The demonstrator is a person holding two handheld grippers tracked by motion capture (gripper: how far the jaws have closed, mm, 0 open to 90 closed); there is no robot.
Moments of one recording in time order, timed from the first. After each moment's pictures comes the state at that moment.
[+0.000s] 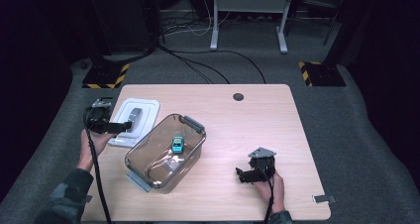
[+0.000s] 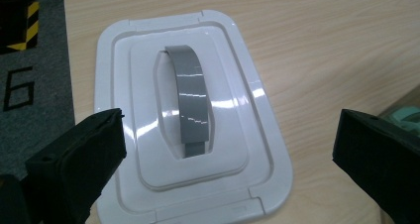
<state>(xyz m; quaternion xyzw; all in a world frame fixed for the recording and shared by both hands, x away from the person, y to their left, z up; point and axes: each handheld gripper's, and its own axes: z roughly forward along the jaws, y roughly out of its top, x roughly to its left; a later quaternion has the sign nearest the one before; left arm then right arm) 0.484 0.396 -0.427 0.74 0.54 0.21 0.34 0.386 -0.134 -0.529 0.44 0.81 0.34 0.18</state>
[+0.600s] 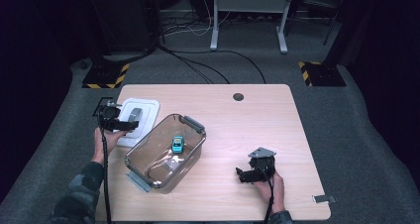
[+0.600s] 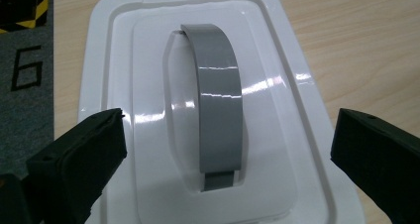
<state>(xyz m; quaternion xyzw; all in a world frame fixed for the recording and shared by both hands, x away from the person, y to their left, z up) 0.526 0.390 -0.474 0.74 0.56 0.21 0.30 0.386 -0.134 -0.529 0.44 0.81 0.34 0.18</state>
